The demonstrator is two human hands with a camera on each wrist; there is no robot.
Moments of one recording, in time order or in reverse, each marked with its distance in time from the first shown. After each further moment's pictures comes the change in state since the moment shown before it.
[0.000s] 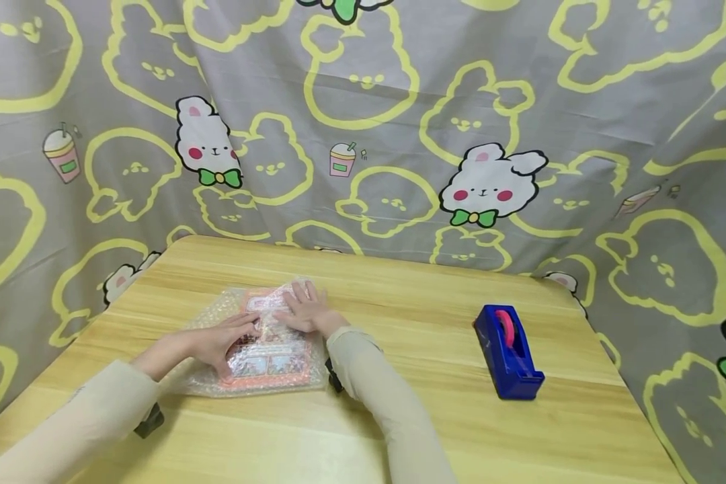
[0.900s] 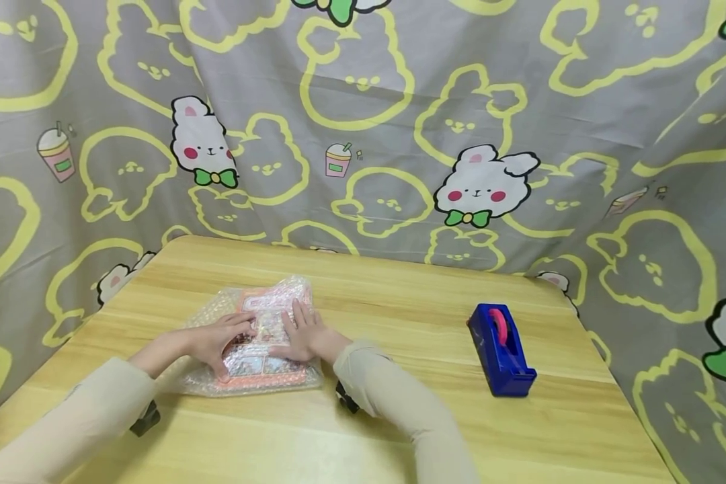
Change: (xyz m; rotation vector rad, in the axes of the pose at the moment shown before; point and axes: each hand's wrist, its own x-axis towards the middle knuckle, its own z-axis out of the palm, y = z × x) left_hand 0.001 0.002 -0.001 0.059 0.027 0.057; right_hand -0.041 -0.017 0.019 -0.155 -0.099 0.021
